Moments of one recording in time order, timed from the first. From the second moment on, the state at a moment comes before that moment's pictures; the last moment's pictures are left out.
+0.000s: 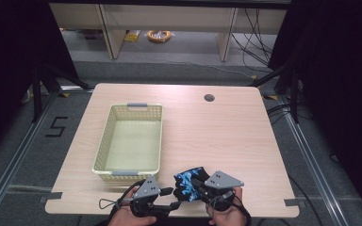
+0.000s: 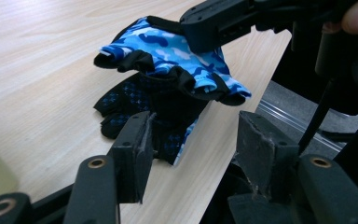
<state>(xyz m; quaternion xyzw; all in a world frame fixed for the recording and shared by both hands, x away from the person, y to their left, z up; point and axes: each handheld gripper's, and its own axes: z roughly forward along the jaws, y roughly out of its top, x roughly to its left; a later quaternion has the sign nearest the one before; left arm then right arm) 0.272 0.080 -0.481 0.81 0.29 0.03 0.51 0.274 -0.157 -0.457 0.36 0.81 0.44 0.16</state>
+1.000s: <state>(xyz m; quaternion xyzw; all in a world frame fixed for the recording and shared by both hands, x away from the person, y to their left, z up) 0.304 0.074 -0.496 0.82 0.31 0.03 0.48 0.270 -0.151 -0.471 0.36 0.82 0.43 0.13</state>
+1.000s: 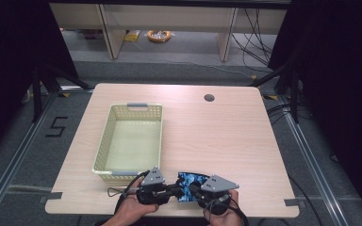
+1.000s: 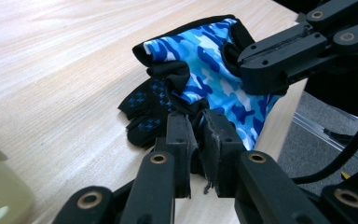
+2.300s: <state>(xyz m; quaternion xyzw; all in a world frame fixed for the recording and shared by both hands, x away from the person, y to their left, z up) 0.308 0.088 -0.514 0.81 0.37 0.01 0.45 0.305 -0.195 -0.495 0.49 0.78 0.38 0.08</state>
